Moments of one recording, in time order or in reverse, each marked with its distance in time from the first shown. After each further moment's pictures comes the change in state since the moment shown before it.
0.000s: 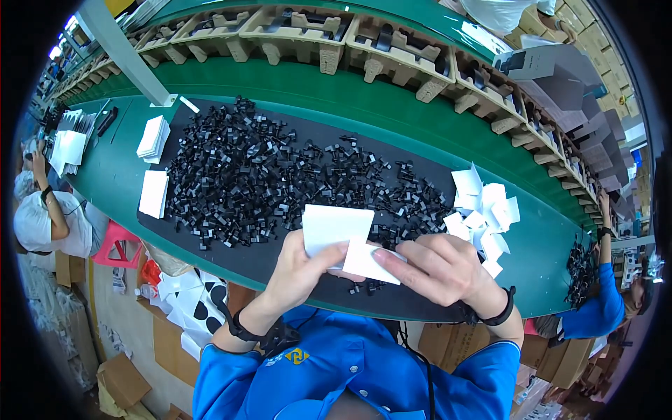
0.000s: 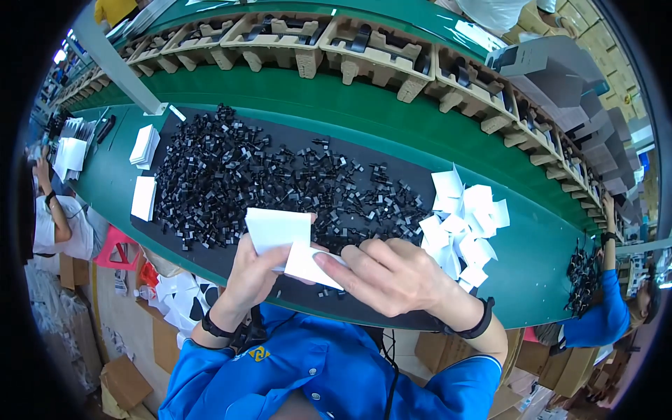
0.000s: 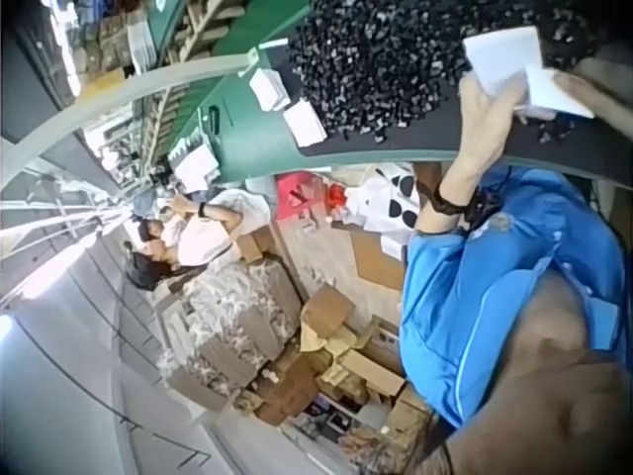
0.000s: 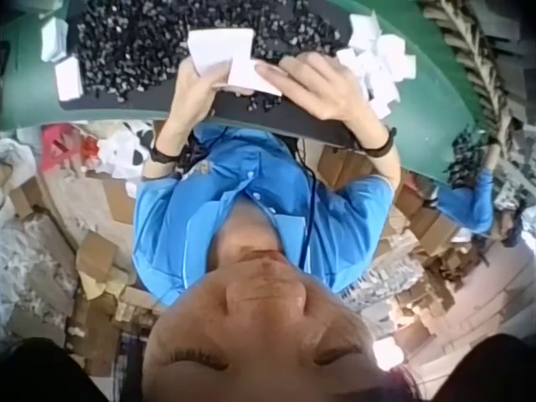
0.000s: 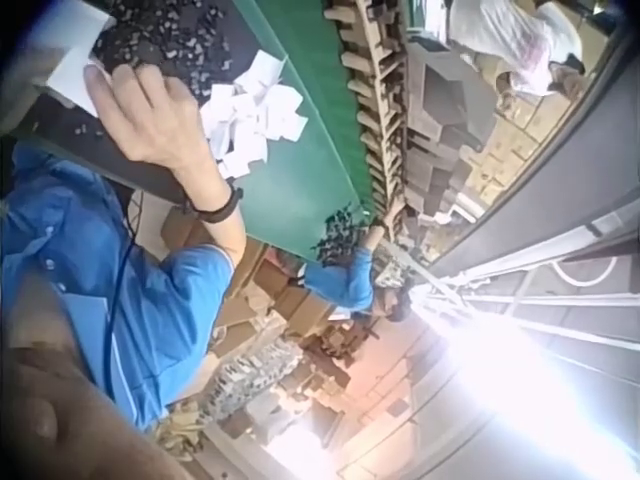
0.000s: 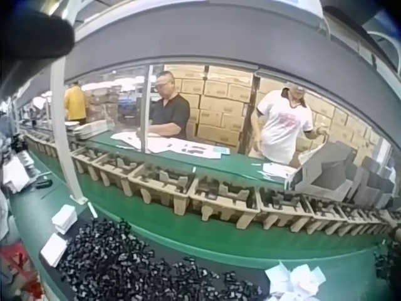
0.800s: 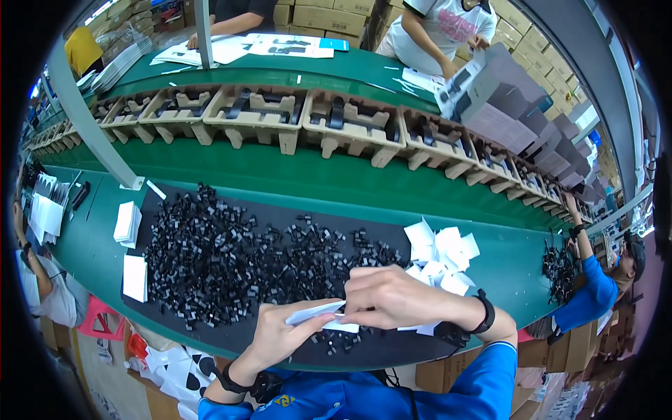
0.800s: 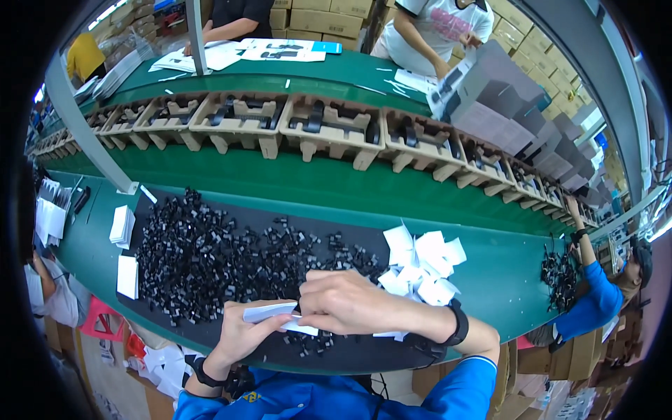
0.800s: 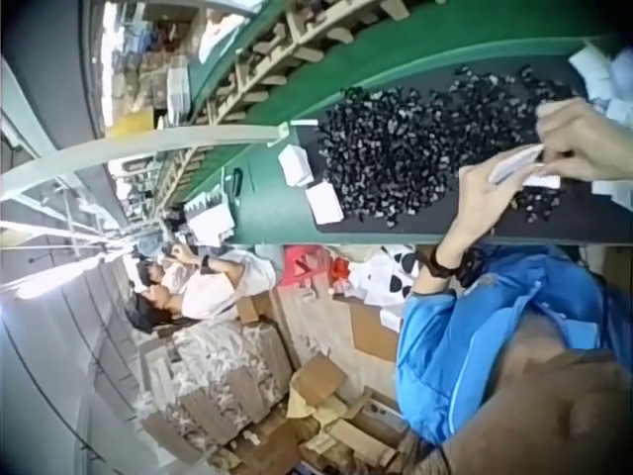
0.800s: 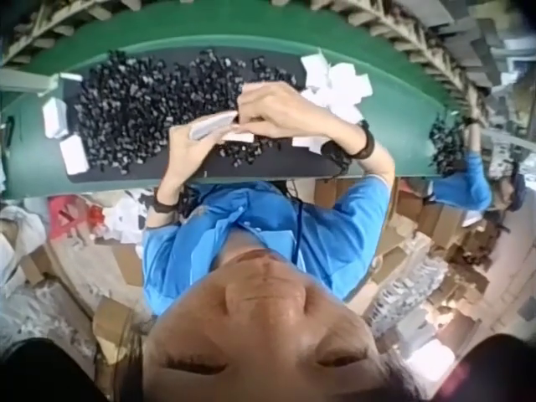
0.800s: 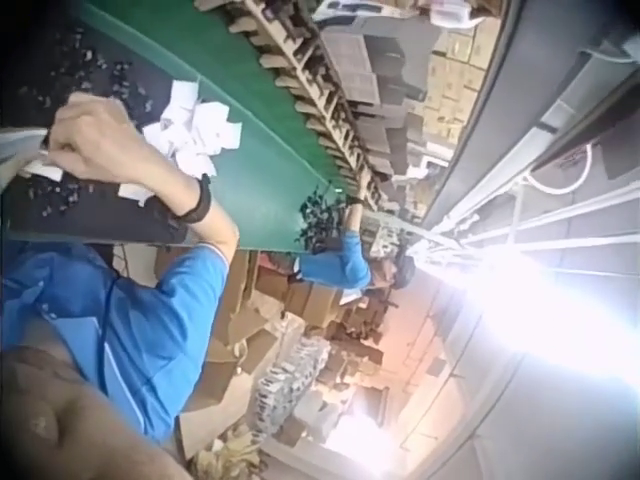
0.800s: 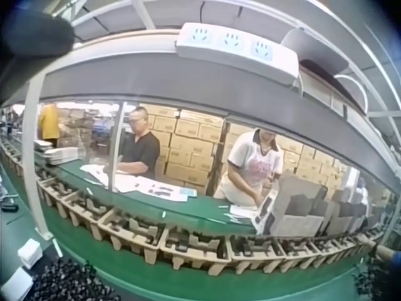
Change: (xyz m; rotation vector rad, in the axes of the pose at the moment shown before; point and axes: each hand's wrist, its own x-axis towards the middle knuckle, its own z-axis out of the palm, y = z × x) left_hand 0.023 0.016 0.003 0.572 0.016 0.137; right_hand 0.033 0.039 -0.004 0.713 -0.300 0.307
